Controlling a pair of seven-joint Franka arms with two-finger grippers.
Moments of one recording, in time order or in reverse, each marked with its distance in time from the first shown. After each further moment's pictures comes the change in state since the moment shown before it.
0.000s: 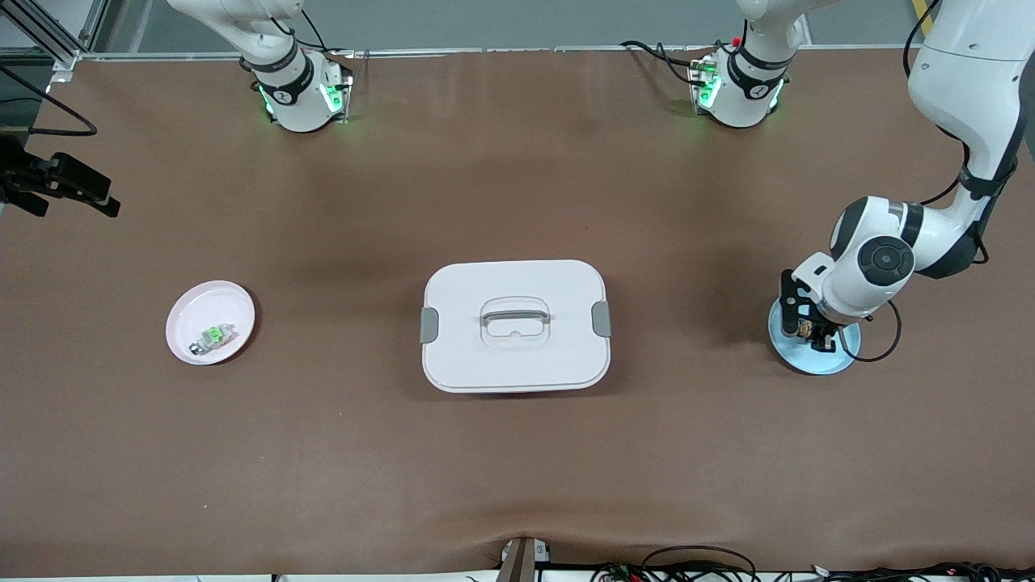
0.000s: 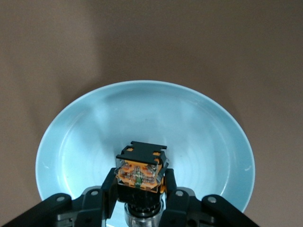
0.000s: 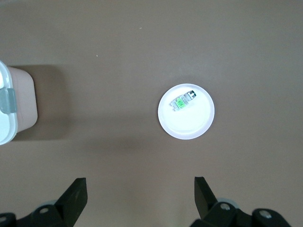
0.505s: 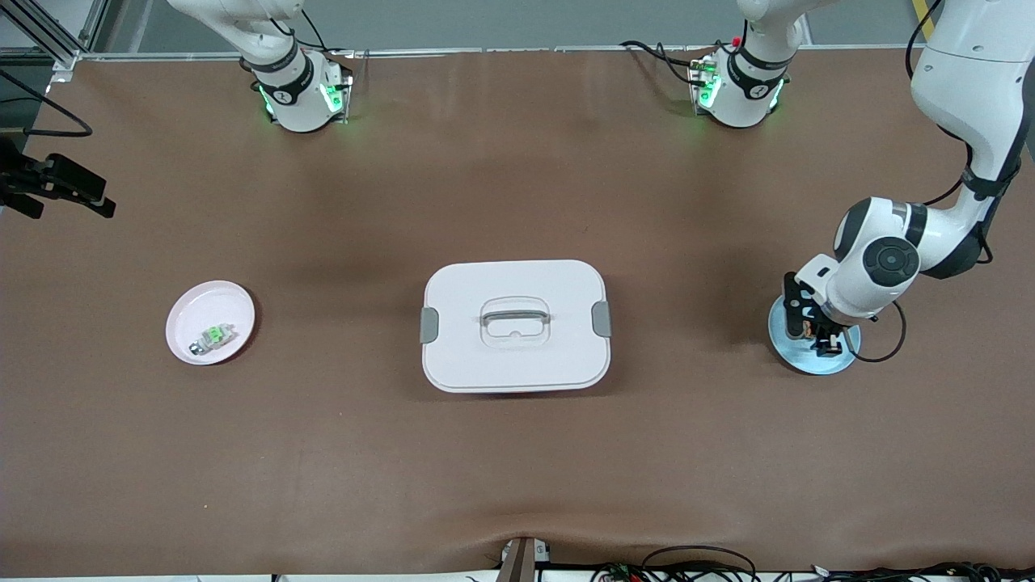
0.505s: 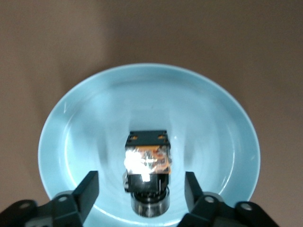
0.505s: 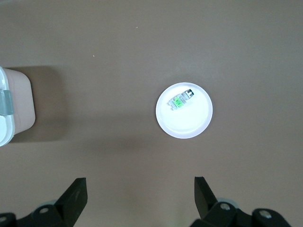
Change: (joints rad) left arm 0.026 -0.004 0.001 0.011 0.000 0.007 -0.035; right arm -0.012 0.005 0.000 0.000 0.000 0.000 0.027
